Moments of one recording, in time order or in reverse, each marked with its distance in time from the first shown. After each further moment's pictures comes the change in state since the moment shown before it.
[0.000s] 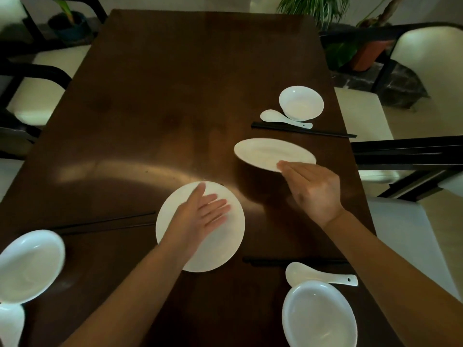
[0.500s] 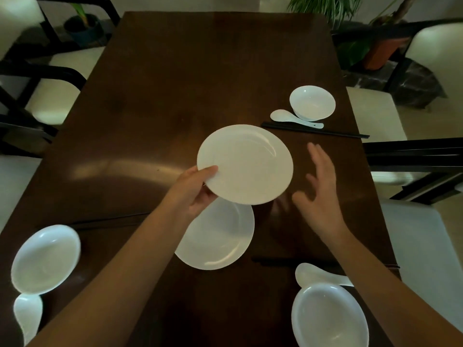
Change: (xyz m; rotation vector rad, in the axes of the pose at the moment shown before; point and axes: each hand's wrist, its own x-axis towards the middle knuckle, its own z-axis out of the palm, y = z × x) left_hand 0.020 0.048 0.004 -0.201 0.065 0.089; right_hand 0.005 -0.041 -0.016 0.773 -0.159 0.791
